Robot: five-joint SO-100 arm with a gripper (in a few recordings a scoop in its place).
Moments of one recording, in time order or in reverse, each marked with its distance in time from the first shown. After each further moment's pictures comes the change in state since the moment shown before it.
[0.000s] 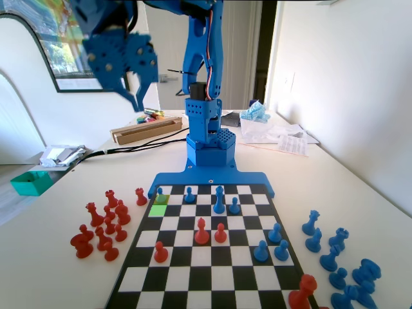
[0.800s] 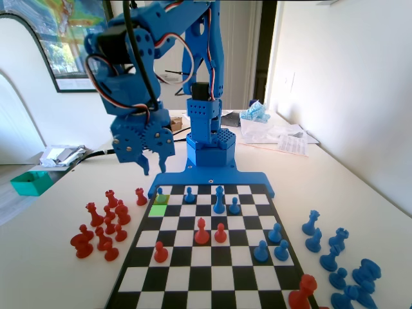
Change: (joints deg) arm -6.6 -6.0 24.8 -33.2 16.3
